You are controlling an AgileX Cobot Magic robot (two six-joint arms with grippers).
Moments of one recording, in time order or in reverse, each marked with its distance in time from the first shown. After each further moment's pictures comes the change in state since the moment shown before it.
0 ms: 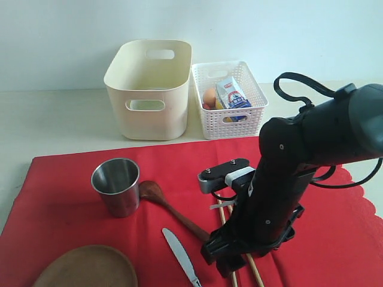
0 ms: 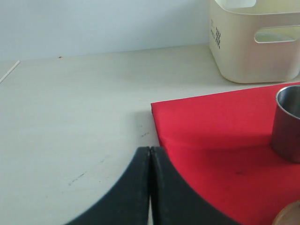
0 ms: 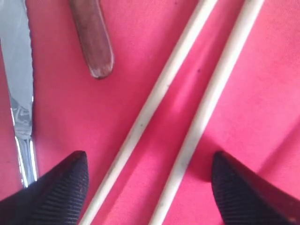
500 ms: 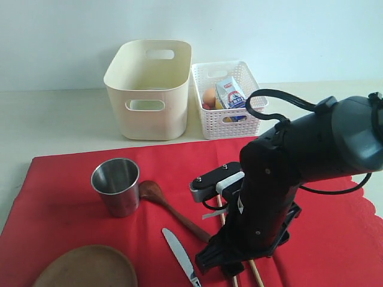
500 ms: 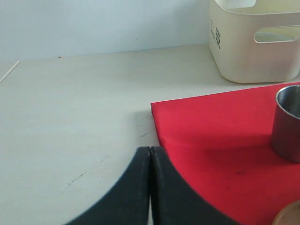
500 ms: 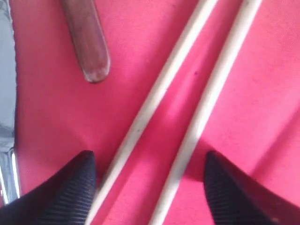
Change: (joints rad) left arm 0.000 0.000 0.000 0.000 0.000 0.000; right arm 0.095 0.005 0.000 -0.227 -0.035 0.267
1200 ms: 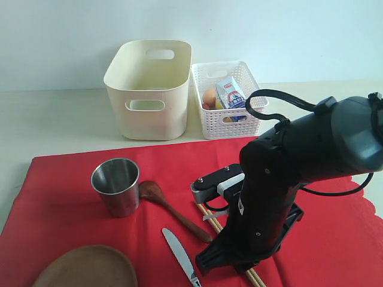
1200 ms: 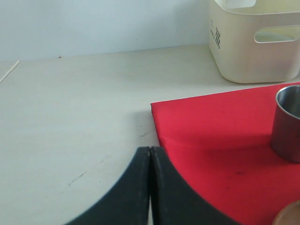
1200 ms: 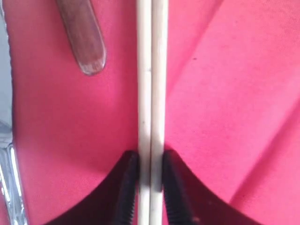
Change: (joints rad) left arm 0.000 0.000 0.000 0.000 0.000 0.000; right arm 0.000 0.002 0.000 0.008 0.020 0.019
